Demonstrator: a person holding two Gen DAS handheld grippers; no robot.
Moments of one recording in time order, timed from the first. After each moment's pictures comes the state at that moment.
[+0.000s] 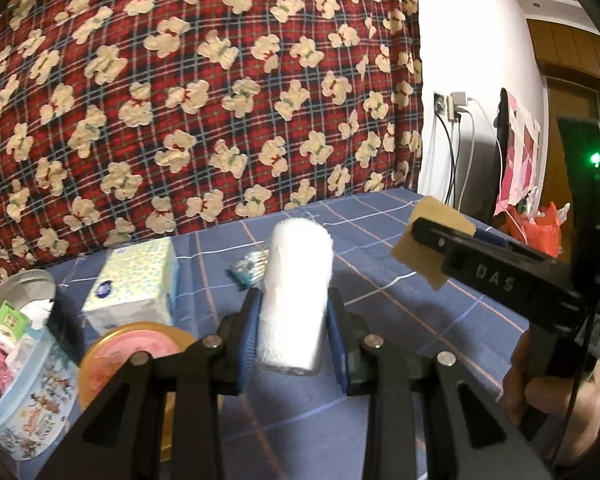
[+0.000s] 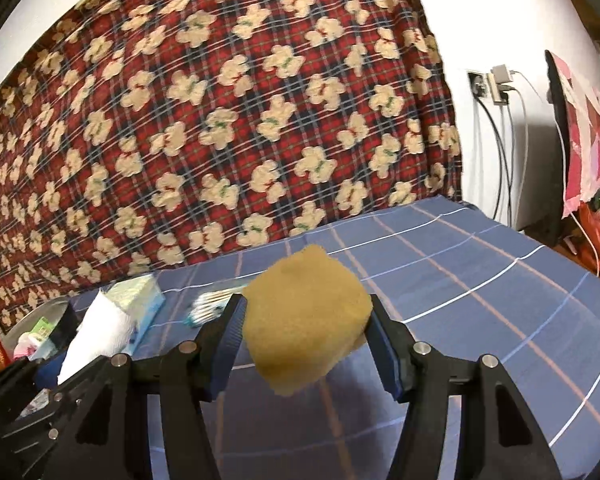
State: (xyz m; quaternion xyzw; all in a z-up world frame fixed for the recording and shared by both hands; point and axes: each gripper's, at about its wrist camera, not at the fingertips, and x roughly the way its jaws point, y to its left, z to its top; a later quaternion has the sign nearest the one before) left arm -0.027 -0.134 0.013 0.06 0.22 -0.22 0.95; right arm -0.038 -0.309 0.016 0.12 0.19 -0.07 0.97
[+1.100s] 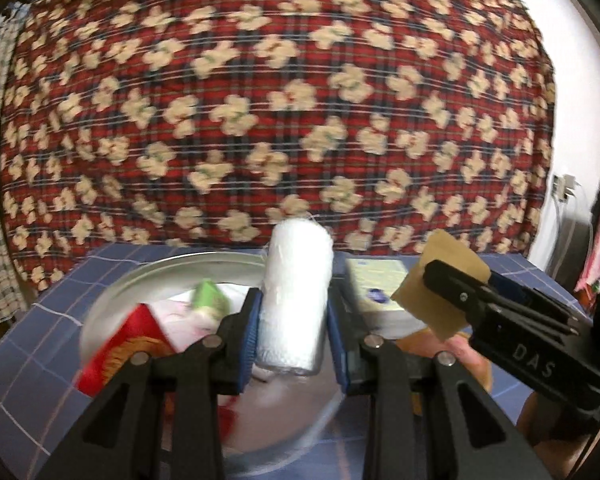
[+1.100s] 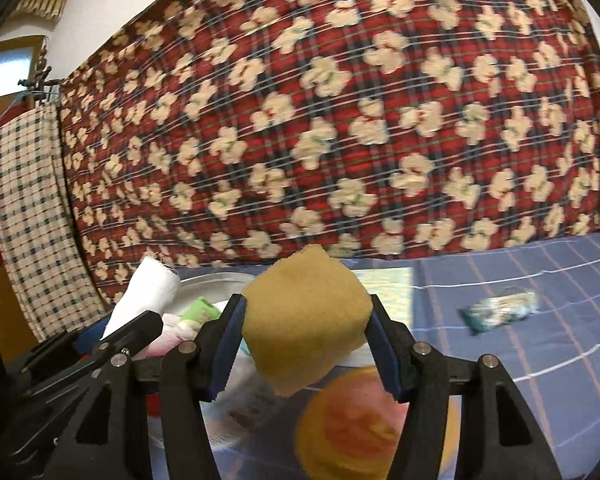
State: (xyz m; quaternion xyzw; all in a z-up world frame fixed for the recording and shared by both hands) left arm -0.018 0.110 0.039 -0.04 0.19 -0.04 0.98; right arm 0.003 -0.058 0.046 0.07 0.18 0.14 0.97
